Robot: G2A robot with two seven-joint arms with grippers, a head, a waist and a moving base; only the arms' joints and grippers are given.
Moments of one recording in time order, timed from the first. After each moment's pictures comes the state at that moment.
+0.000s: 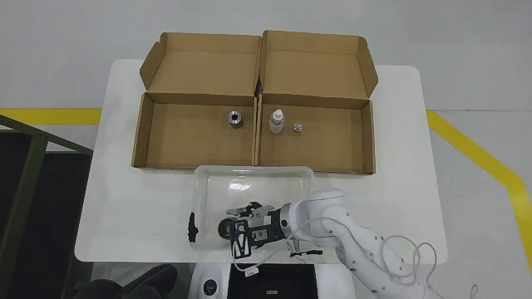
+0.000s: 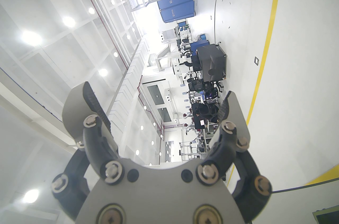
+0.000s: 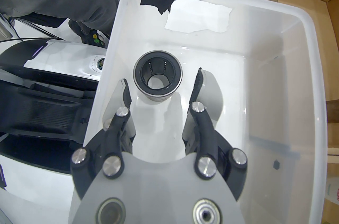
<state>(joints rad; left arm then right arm) -0.29 -0.19 -0.48 -1.38 1.96 -0.31 0.15 -1.21 -1.29 0.82 -1.80 -1.46 -0.95 0.53</state>
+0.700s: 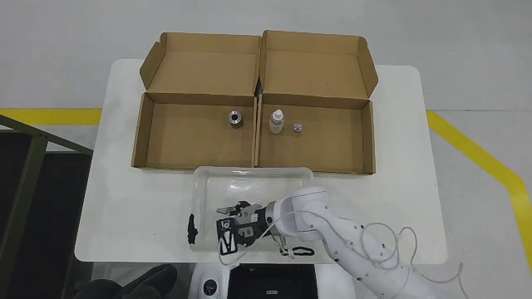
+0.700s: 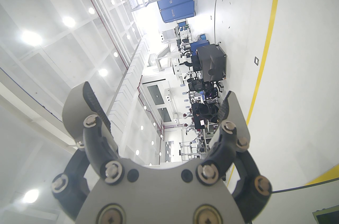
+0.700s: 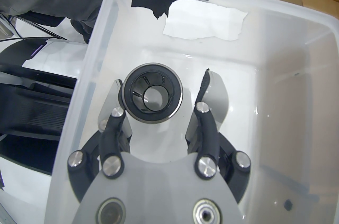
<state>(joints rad) -0.29 -0.19 -0.48 -1.38 1.96 -0.31 0.15 -1.09 -1.32 0.69 -1.67 -1.44 -0.89 0.50</state>
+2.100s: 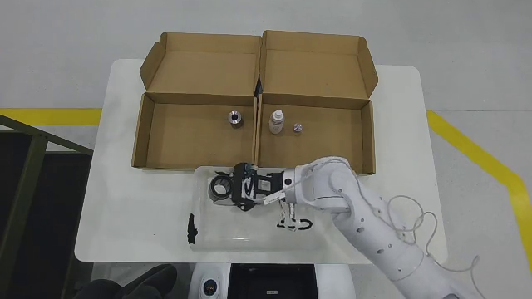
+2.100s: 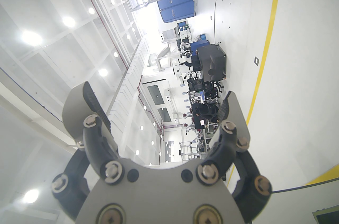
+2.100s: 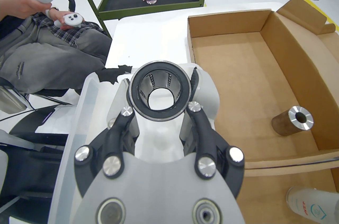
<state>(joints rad) -0.29 -0.19 -0.48 -1.38 1.96 -0.31 0.15 -1.02 -1.31 0.85 -1.68 -1.06 -0.81 0.42</state>
